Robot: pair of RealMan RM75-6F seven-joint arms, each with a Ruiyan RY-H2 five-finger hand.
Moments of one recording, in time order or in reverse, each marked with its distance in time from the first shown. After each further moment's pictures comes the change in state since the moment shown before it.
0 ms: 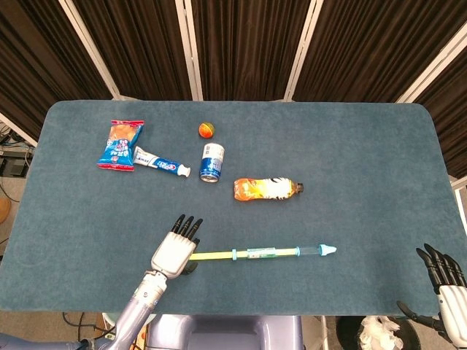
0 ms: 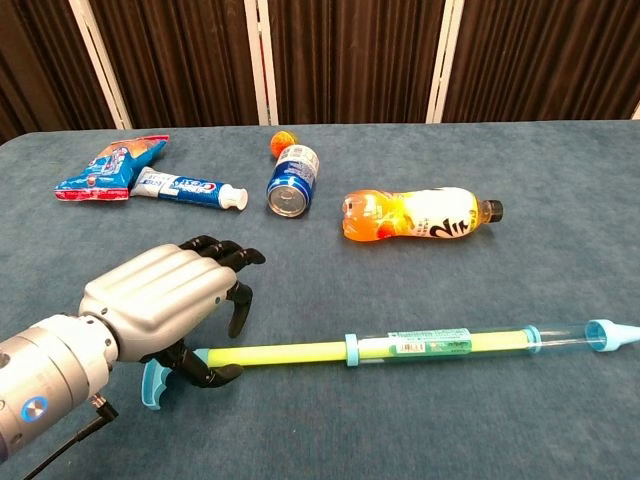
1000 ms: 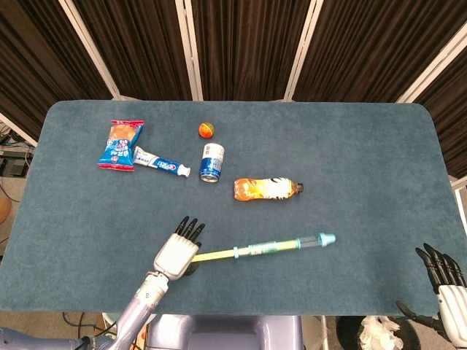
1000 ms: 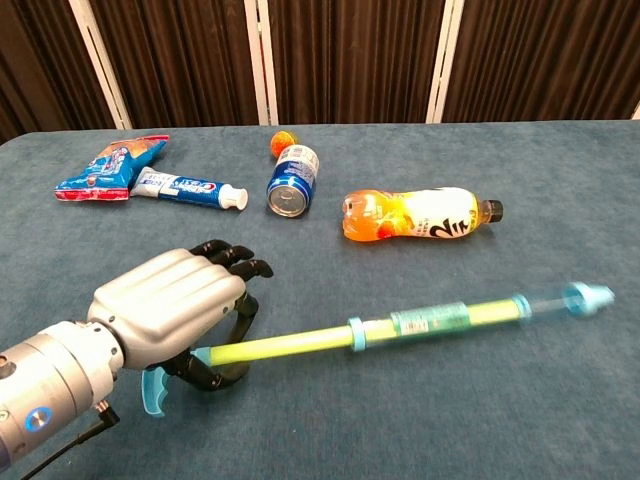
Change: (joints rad) left arm -0.043 0.010 0.047 0.032 0.051 0.007 -0.050; right arm 0.002 0.000 0.005 -0.016 0.001 -0.008 -0.011
